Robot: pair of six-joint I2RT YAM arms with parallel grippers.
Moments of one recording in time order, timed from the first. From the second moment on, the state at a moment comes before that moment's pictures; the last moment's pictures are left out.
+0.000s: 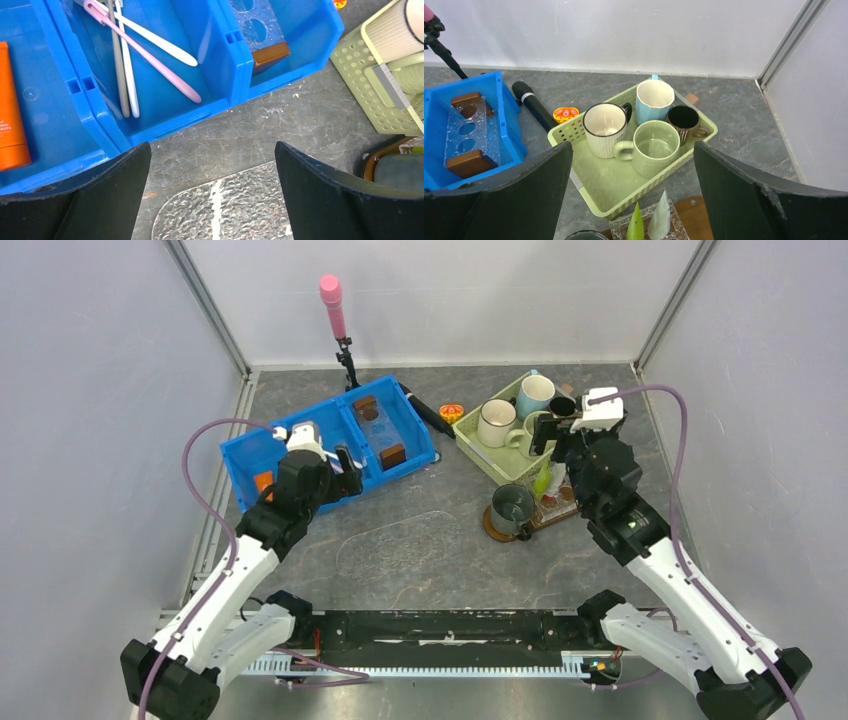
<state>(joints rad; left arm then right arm) -0.41 0.86 0.75 -0.43 -0.26 -0.48 0.54 0.84 0.85 -0.05 0.50 0.02</state>
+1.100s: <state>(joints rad) -0.20 1.72 1.18 -0.56 -0.37 -0.86 0.54 0.75 0.92 -0.26 0.56 -0.17</state>
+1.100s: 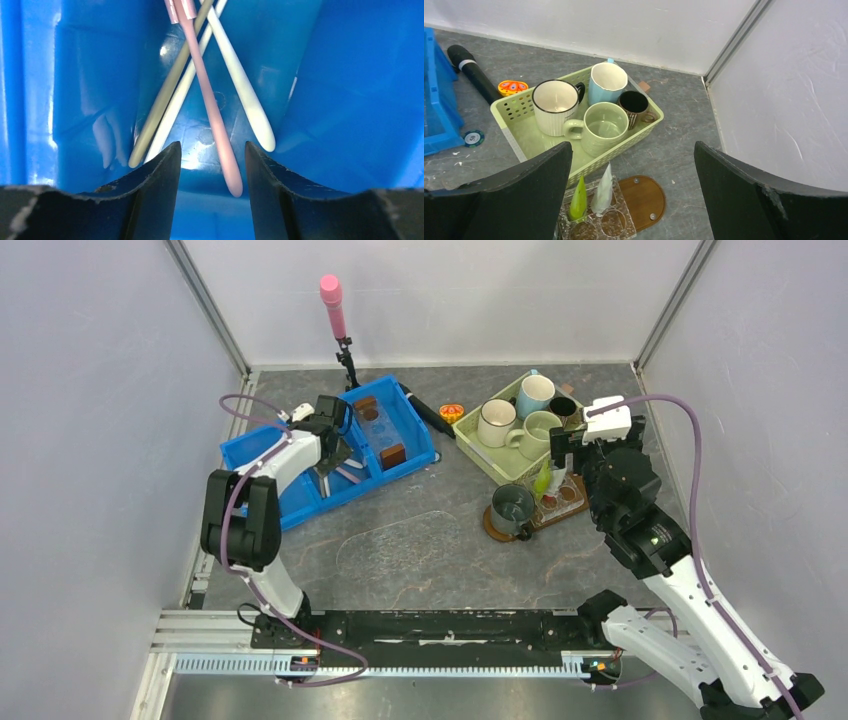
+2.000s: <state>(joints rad) -0.18 1.85 1.18 -0.50 -0.41 -0.92 0.54 0.75 0.90 -0.25 0.61 -0.24</state>
